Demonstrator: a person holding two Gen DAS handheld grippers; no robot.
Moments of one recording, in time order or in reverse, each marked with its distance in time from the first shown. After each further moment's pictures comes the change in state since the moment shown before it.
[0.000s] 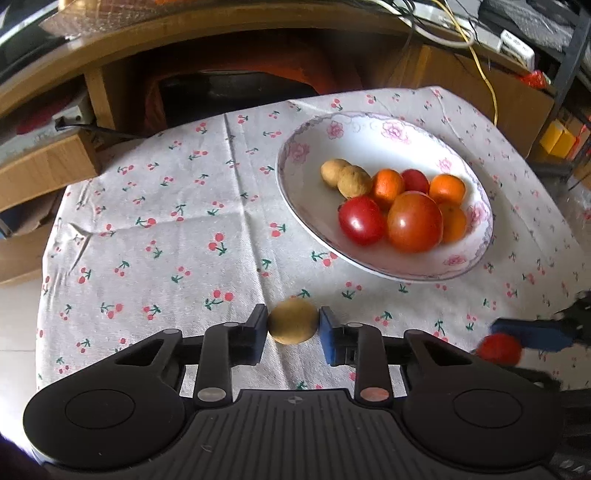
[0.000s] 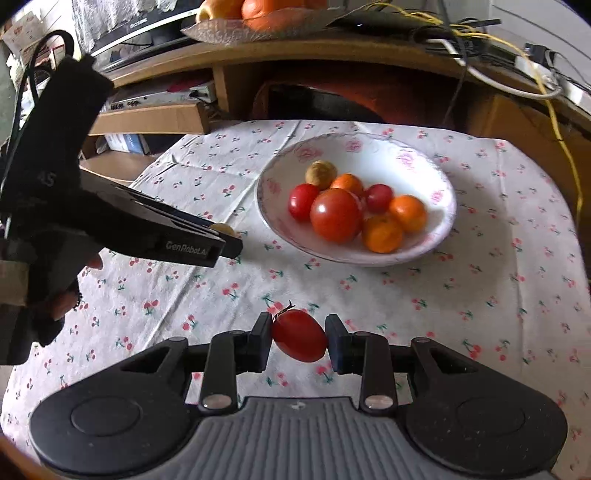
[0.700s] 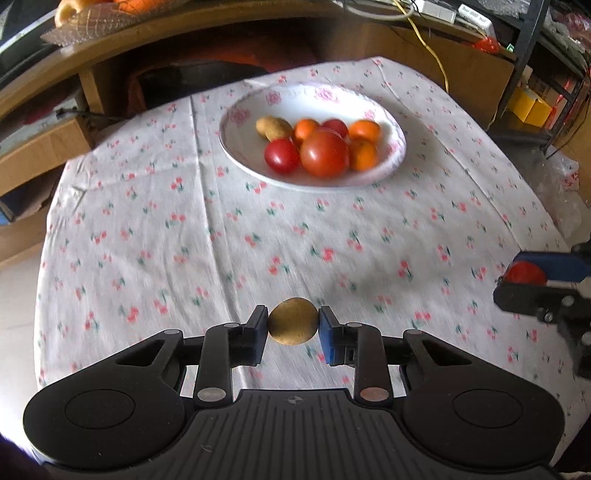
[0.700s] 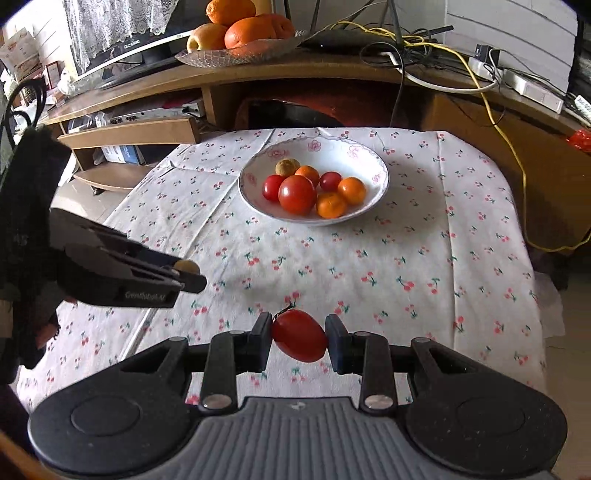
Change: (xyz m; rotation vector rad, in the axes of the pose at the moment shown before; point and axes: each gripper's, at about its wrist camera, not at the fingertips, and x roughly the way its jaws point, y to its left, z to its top) left arm -0.050 -0.051 -0.055 0.038 0.041 -0.017; right arm -0.080 -0.014 -0.045 0.038 -0.036 -0.032
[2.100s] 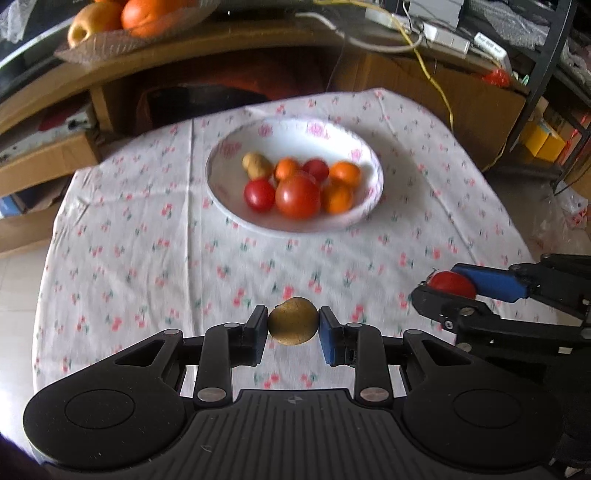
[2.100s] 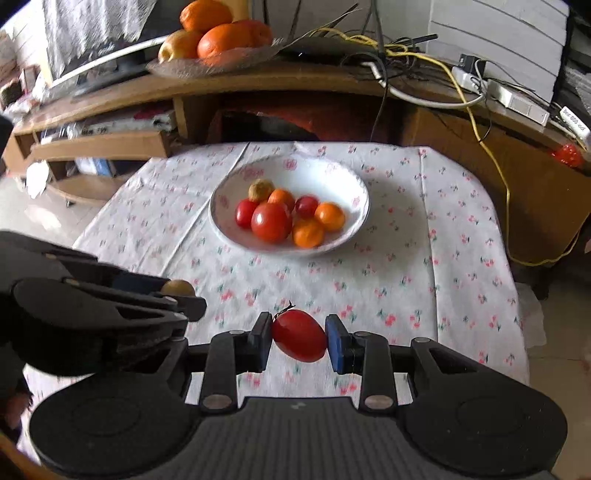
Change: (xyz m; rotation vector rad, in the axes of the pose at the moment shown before) left arm -0.021 -0.029 0.034 -0.098 -0.050 0.035; right arm 0.021 -0.004 0.036 0.027 -0.019 -0.089
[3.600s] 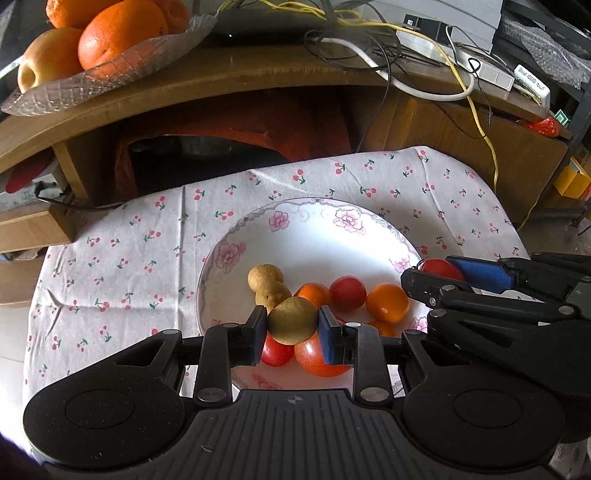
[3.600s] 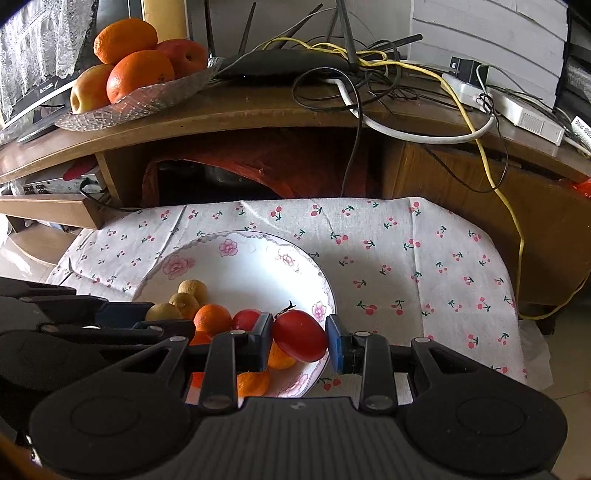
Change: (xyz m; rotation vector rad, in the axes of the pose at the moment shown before) left arm 0.071 0.016 0.095 -0.019 -0.043 0.027; right arm 0.094 -0.043 0.097 0.064 -0.032 -0.043
